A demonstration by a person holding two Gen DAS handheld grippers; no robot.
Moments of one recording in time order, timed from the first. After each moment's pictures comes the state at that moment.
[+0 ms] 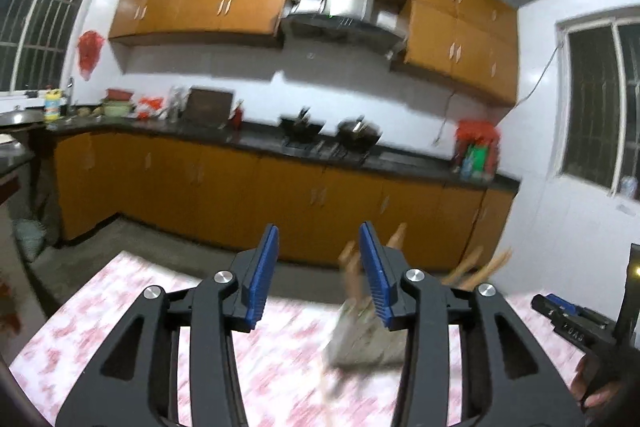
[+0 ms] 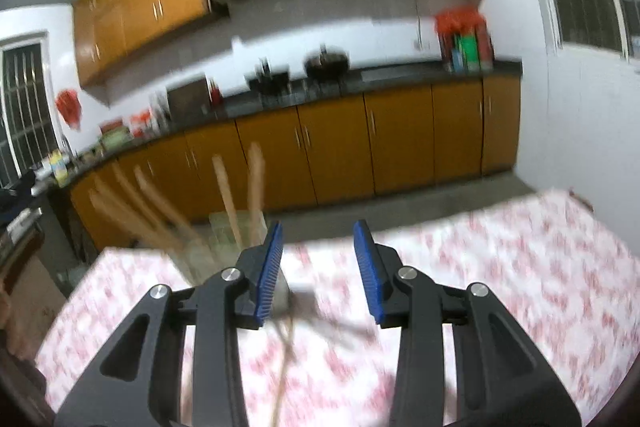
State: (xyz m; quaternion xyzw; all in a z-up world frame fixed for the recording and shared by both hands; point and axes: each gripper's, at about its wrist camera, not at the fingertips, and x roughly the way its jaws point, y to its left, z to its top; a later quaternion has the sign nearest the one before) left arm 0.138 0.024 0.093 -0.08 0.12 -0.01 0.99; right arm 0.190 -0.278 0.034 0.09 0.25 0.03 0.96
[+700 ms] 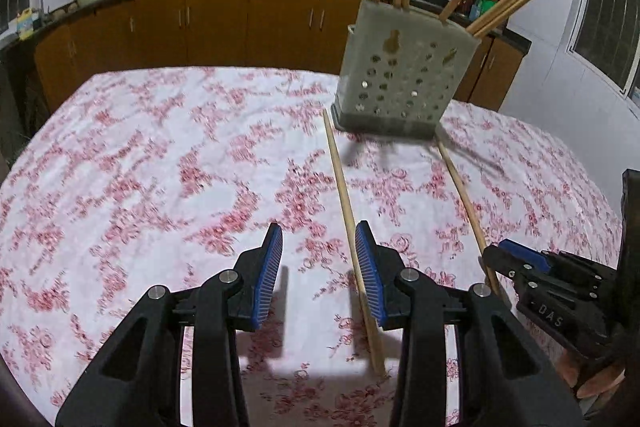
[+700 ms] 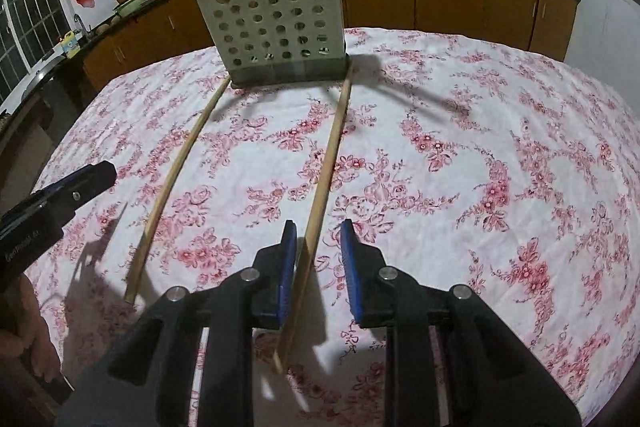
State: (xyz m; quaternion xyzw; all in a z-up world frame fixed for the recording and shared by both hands) left arm 0.139 -0.008 -0.076 -0.06 0.38 -0.05 0.92; right arm 0.169 -0.196 -0.110 0.02 0.44 0.10 0.89
